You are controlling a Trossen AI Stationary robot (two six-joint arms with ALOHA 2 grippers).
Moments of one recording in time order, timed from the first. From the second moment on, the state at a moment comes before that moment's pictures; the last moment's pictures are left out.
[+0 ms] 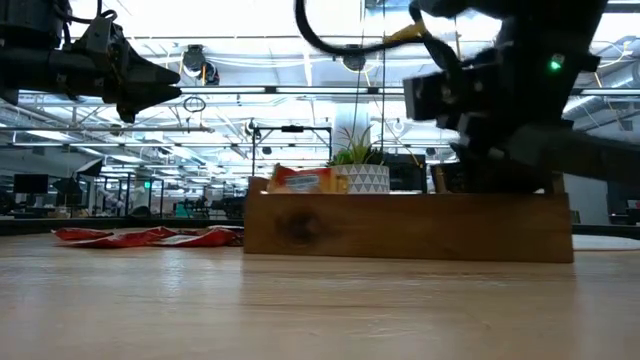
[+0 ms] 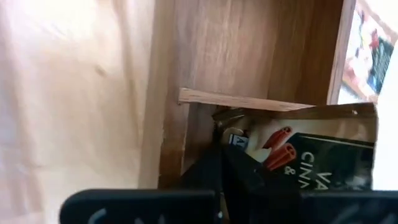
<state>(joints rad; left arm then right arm) 0.52 0.28 0.12 0.21 0.21 -0.16 0.47 1.94 1.25 -0.86 0.42 0.49</state>
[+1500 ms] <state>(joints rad) 0.52 0.28 0.12 0.21 0.21 -0.16 0.31 1.91 1.25 -0.40 0.26 0.19</state>
